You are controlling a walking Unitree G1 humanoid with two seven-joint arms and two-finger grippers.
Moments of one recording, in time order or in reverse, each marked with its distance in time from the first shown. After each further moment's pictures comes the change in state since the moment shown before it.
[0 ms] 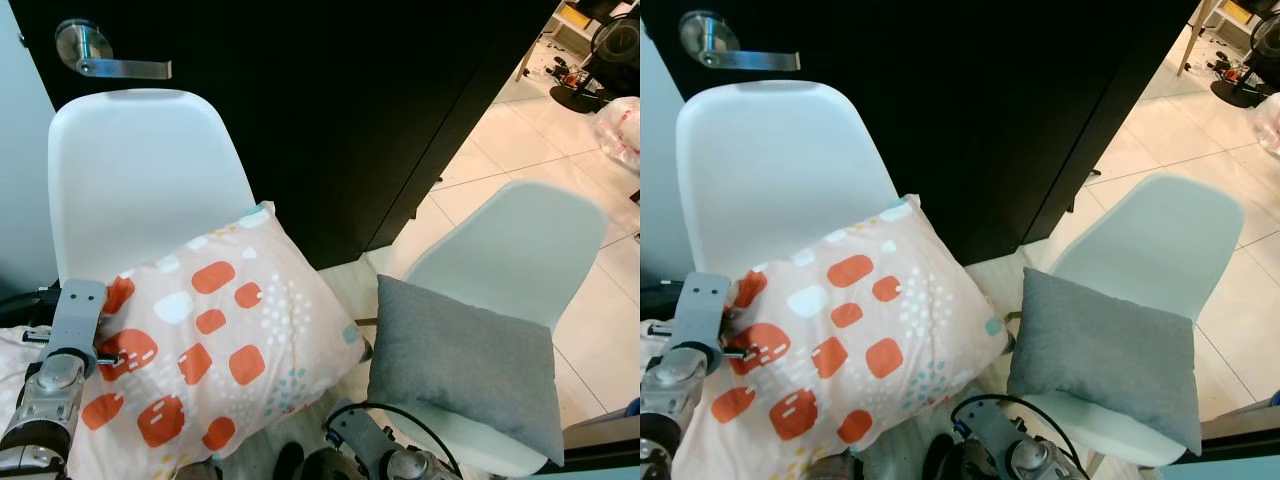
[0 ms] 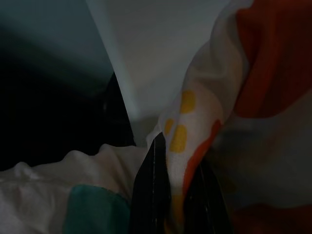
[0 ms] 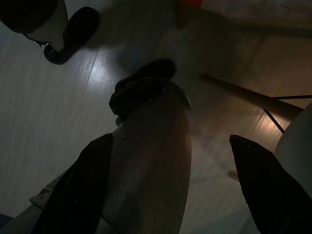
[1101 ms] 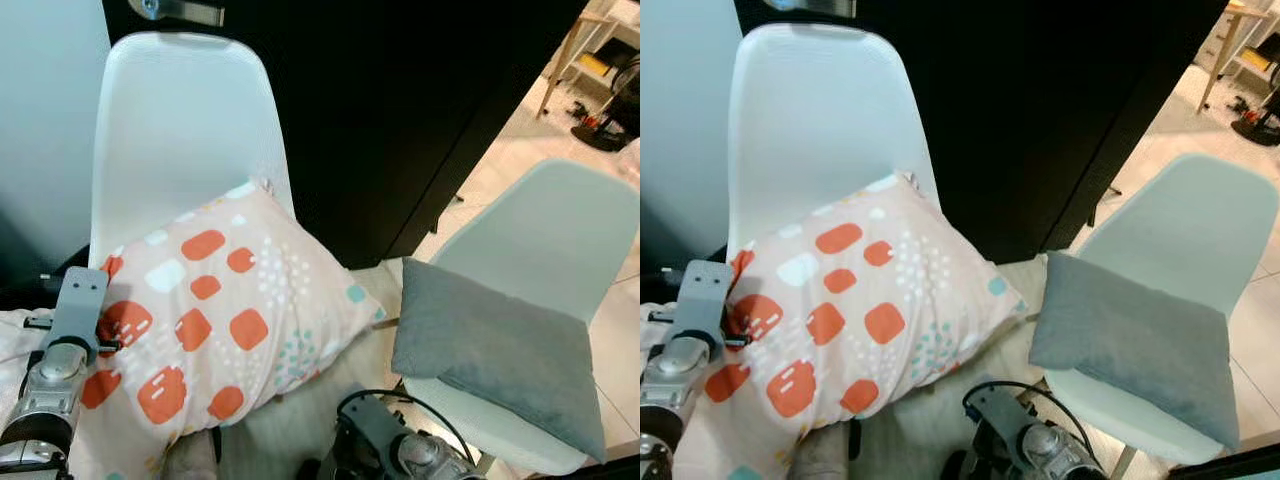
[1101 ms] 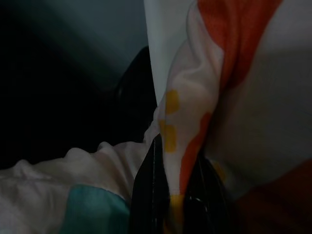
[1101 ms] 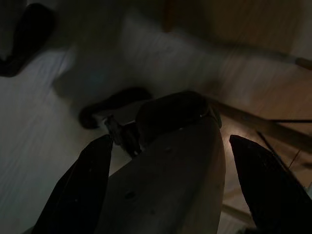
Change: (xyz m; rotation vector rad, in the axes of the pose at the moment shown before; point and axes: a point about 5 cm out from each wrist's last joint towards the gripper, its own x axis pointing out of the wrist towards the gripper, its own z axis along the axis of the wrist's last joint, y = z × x) left arm 0.001 -0.001 0.012 0.010 -0.063 0.000; right arm -0.008 -0.025 0.004 -0.021 -0.013 -0.057
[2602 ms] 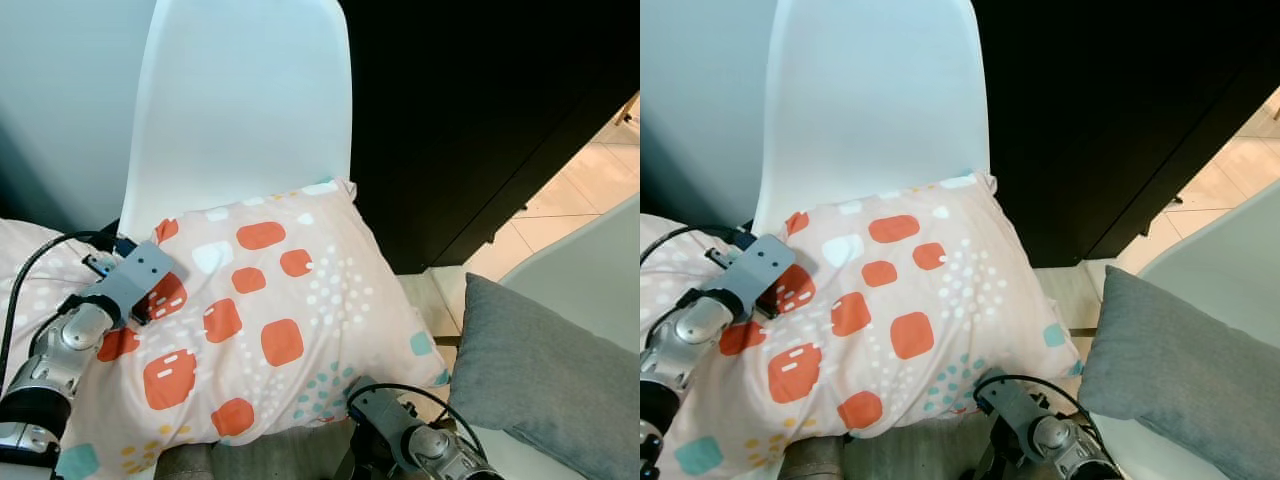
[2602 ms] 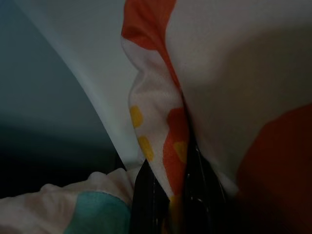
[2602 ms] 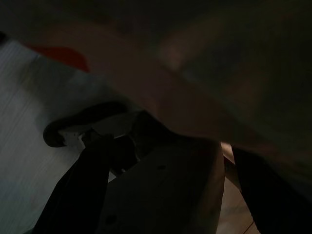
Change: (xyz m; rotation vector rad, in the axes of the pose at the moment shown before) left arm -0.002 -0.029 0.067 0.462 -0.363 -0.349; right arm -0.003 -0.010 0.000 -0.005 -0.005 -0.040
